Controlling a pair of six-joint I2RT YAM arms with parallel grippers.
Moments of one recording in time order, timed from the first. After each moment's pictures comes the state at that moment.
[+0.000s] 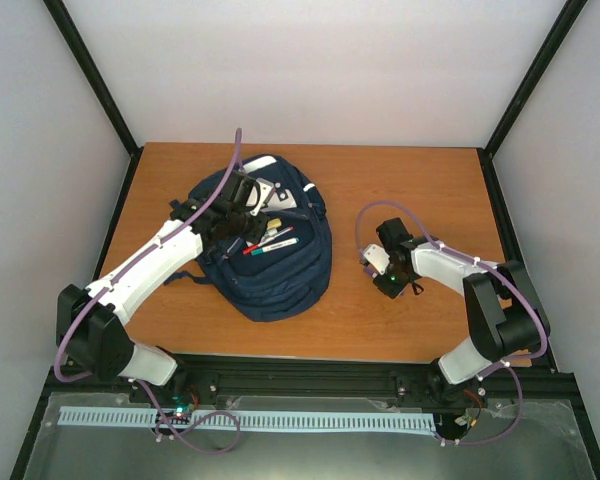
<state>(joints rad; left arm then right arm) -0.53 1.43 1.25 -0.71 -0.04 -0.06 0.36 1.56 0.81 -0.63 0.03 -0.50</state>
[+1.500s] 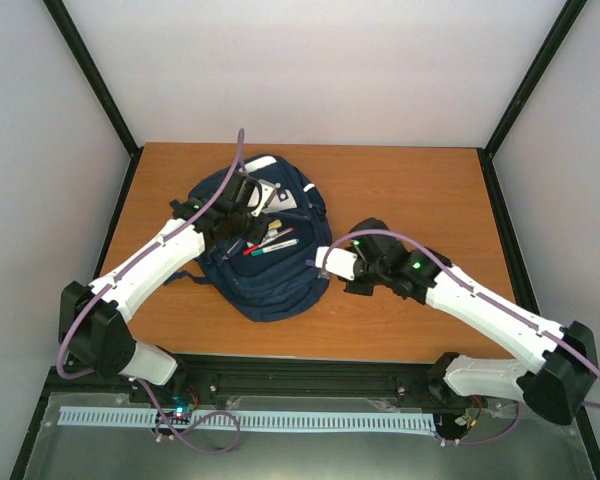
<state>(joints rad) -0.53 1.44 1.25 -0.71 -0.03 -0.06 0.75 1.14 0.95 -0.67 -0.06 -0.72</state>
